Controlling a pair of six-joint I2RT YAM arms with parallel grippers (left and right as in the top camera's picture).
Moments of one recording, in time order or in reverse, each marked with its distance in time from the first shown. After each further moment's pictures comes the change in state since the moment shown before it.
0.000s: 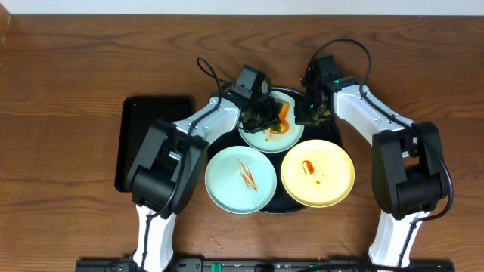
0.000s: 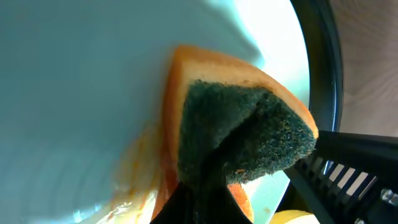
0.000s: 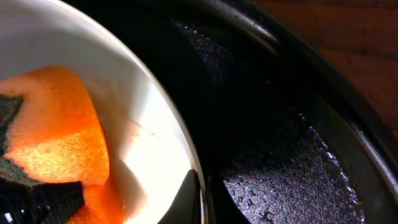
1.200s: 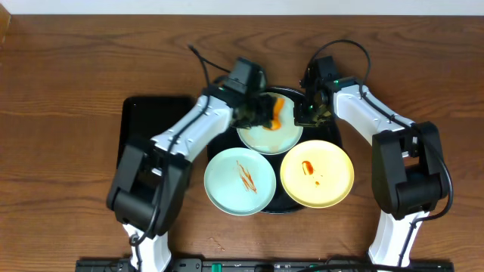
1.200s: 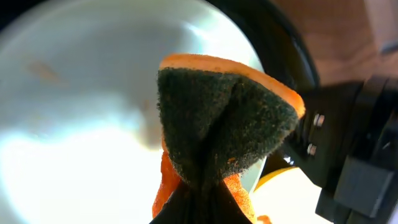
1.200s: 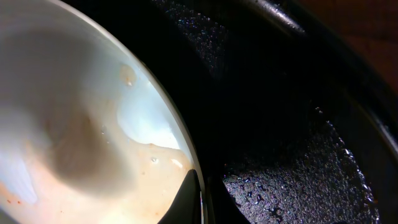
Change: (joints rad) left arm -0.010 -0.164 -0.011 -0.156 -0.108 0.231; right arm 0.001 0.000 0.000 -0.019 -0.019 0.000
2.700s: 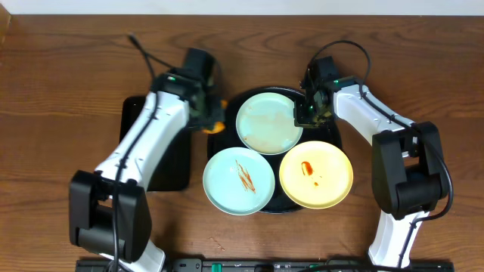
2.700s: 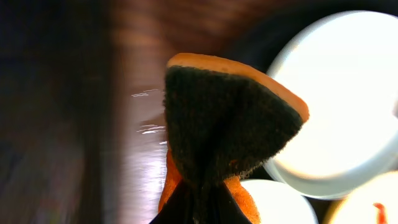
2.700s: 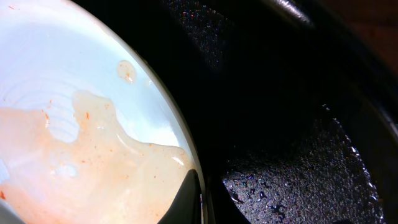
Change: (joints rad) left arm 0.232 -0.209 0.015 -0.453 -0.306 0.137; right arm 0.000 0.000 0.003 -0.018 -0.004 0.006
